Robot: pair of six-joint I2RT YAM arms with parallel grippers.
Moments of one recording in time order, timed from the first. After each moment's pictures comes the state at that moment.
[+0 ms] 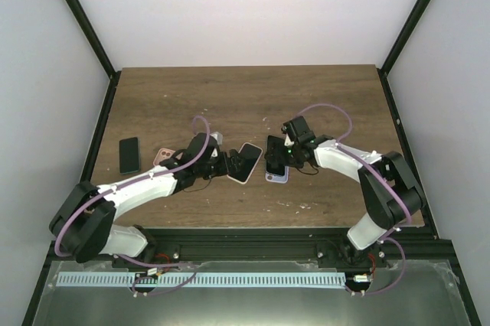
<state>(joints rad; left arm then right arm) -0.70 1.36 0.69 -0.08 0.16 -0.87 0.50 1.59 0.89 -0.31 -0.21 0.58</state>
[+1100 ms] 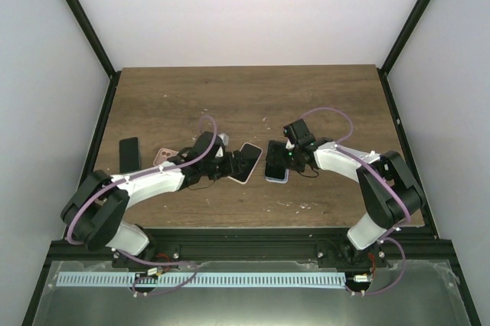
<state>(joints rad) -0.70 1.46 0.71 -0.03 0.24 -0.89 0.50 1.60 0.85 -0.30 -0.19 0.63</state>
